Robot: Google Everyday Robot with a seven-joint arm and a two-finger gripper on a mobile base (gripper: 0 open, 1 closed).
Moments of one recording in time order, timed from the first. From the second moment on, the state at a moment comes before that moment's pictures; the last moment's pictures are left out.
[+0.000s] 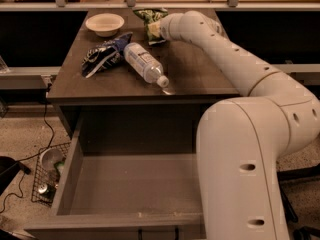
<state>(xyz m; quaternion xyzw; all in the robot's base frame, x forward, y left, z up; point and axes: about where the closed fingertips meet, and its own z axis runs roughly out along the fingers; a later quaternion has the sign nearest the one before) 0.943 -0.005 0.863 -0.27 0.76 0.12 0.58</state>
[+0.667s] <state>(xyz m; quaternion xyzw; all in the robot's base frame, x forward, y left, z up) 0.938 -0.015 0.885 -0.27 0.75 0.10 0.59</state>
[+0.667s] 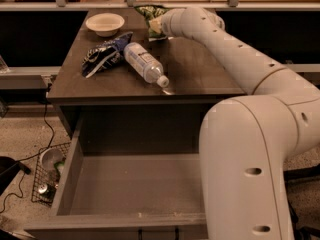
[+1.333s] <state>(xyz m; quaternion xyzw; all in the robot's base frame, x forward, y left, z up) 0.908 -0.053 0.947 -0.27 0.73 0.06 0.62</state>
